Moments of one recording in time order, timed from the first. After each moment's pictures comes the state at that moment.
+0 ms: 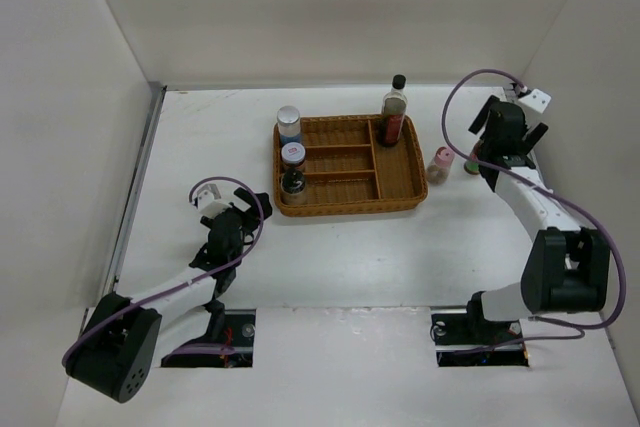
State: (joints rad) left arm -0.41 0.99 0.09 0.60 -0.42 -0.85; right arm -0.01 1.39 0.97 0.08 0.62 0.31
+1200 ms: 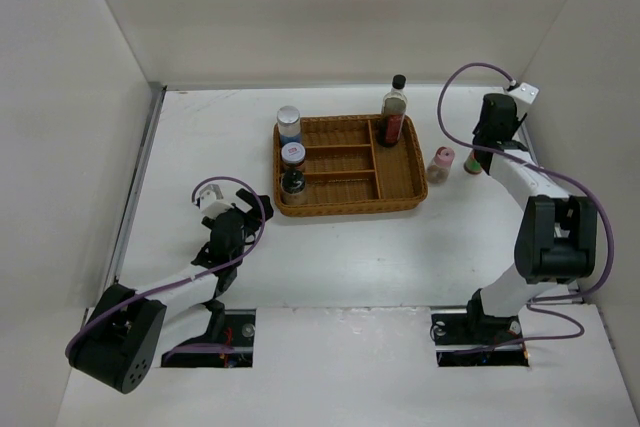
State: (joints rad) left arm -0.41 1.05 0.09 0.61 -0.41 -0.85; right arm -0.03 1.60 1.10 0.05 0.56 0.29
